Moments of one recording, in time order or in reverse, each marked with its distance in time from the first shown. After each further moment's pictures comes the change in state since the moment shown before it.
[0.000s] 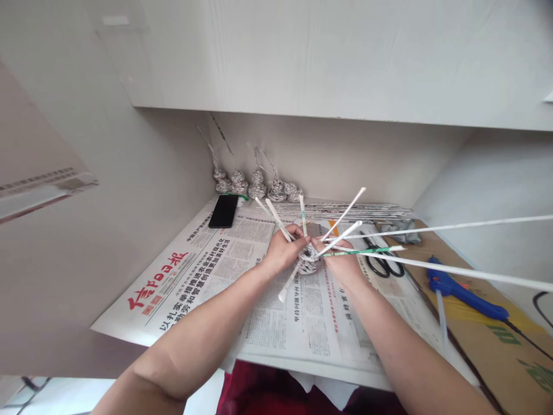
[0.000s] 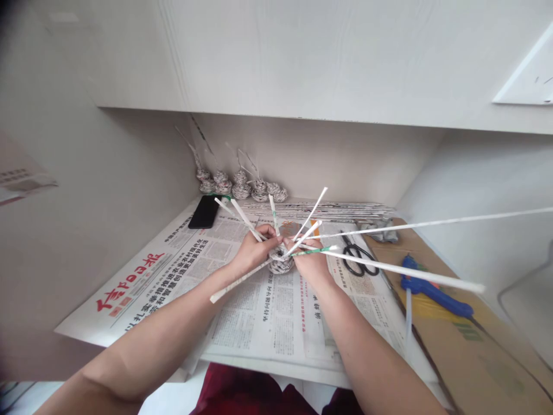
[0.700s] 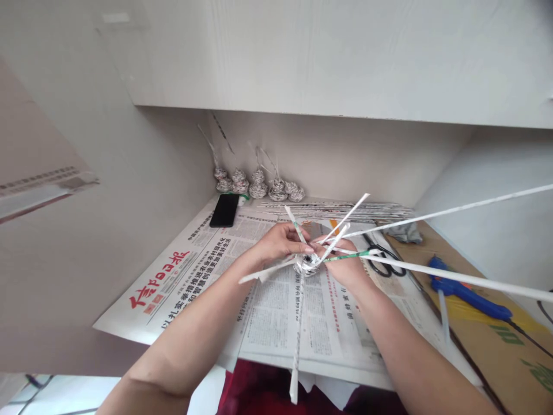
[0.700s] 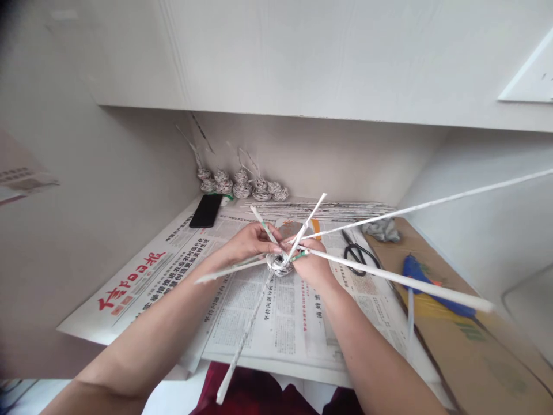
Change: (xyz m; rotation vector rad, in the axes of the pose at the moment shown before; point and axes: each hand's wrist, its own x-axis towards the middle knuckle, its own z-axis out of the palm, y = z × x) left_hand 0.010 0.015 -0.031 -0.175 -0.425 -0.227; right_hand -0.008 -0.018 -0.003 -0.114 -0.115 -0.025
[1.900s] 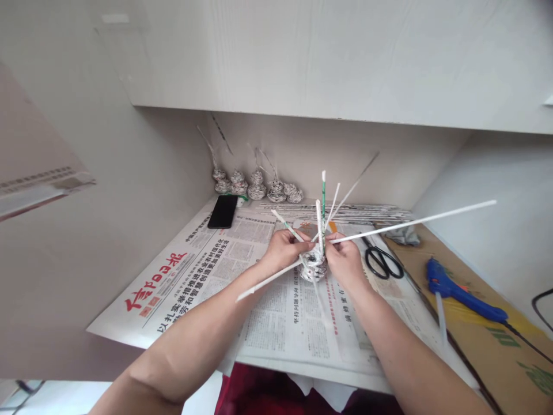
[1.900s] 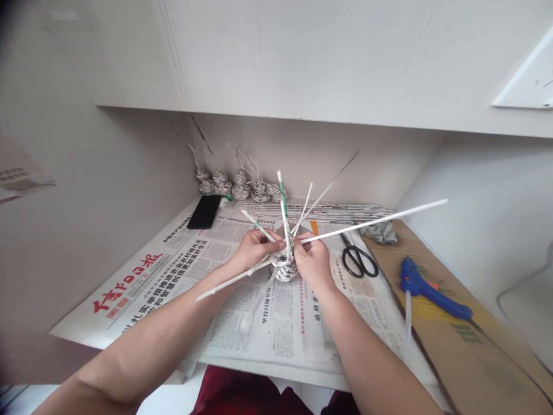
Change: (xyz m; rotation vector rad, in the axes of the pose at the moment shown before) left_hand 0.002 -0.010 0.030 -0.071 0.311 0.125; right_hand 0.006 0.017 0.005 0.198 0.233 0.068
